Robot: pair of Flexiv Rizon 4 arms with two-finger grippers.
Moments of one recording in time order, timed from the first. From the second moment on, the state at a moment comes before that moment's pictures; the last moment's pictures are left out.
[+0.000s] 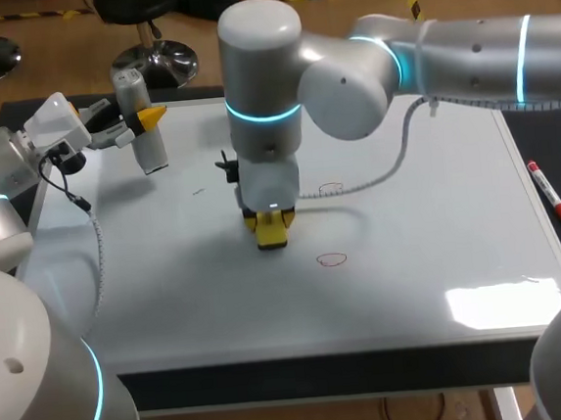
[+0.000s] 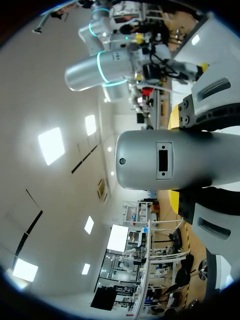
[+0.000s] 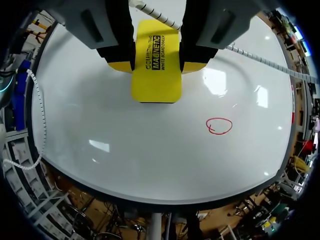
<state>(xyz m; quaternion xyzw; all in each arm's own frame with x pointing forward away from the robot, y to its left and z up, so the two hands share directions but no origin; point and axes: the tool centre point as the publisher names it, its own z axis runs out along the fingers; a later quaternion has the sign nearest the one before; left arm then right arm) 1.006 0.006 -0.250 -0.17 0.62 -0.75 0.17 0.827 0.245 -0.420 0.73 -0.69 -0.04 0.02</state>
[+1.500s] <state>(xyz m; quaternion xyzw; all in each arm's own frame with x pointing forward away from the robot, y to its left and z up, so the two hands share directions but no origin) 1.006 0.006 -0.250 -0.17 0.62 -0.75 0.17 0.822 0.195 -0.433 0.70 -0.71 -0.05 0.06</state>
